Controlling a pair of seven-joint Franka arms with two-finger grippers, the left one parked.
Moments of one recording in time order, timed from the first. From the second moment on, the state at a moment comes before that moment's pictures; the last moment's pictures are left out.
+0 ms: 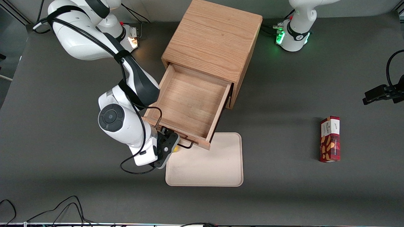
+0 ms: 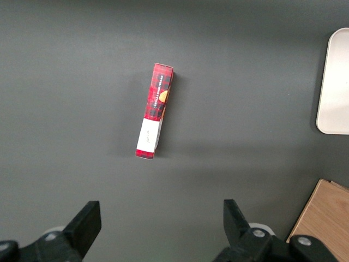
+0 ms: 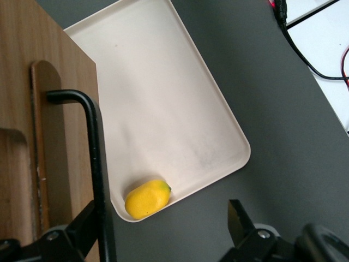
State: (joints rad) arm 0.23 0.79 0.35 -1.04 -0.15 1.95 -0.54
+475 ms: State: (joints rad) arm 0.20 0.76 0.36 -0.99 -0.14 1.85 -0.53
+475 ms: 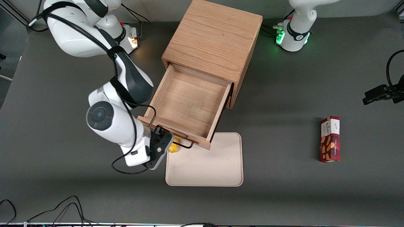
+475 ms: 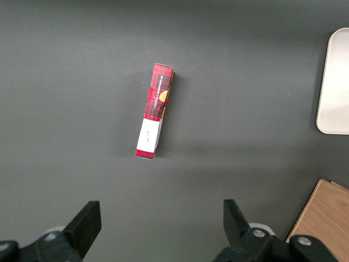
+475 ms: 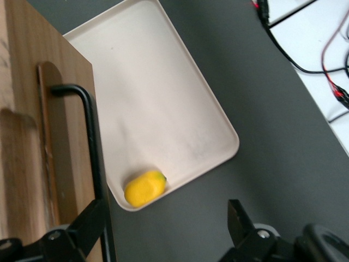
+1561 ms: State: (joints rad) arm -0.19 0.20 0.36 -1.42 0.01 1.51 -0.44
